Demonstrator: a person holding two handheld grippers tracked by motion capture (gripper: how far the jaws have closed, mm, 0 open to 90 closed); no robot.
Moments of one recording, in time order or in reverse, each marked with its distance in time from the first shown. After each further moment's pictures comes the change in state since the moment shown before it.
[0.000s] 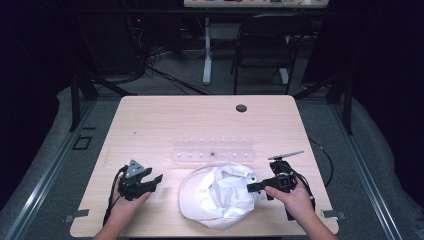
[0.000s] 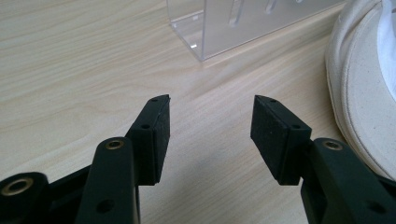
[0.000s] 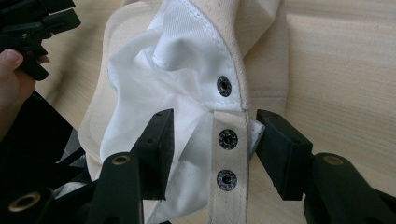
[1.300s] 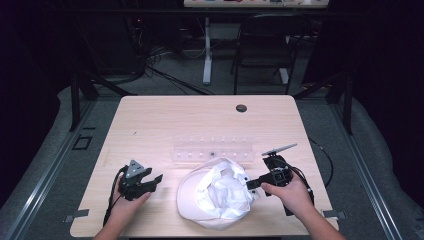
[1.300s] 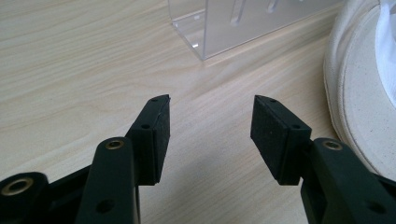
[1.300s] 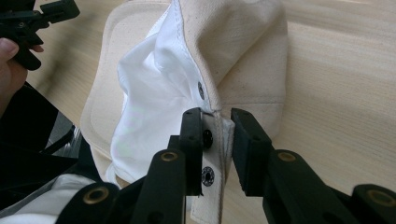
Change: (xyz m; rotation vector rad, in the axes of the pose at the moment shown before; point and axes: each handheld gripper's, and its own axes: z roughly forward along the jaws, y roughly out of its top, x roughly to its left) left arm 0.000 -0.001 0.001 0.001 0.007 -0.002; right arm 0.025 0.016 -0.004 0.061 -0.059 -0.038
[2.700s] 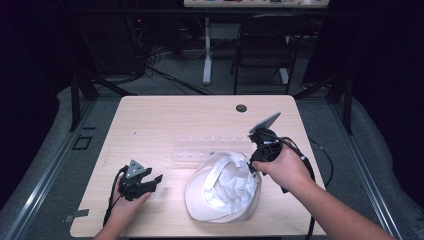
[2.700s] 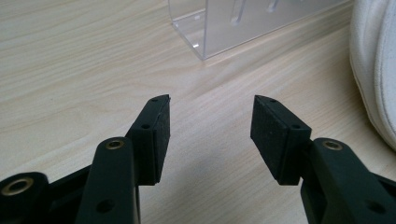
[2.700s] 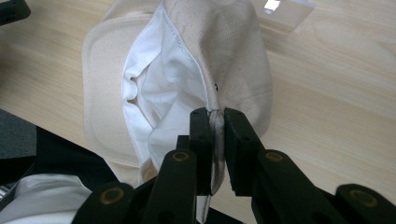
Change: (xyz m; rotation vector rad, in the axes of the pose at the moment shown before) left arm 0.000 0.000 0.000 0.002 0.002 0.007; right arm 0.071 0.061 -0.043 0.163 -0.345 -0.001
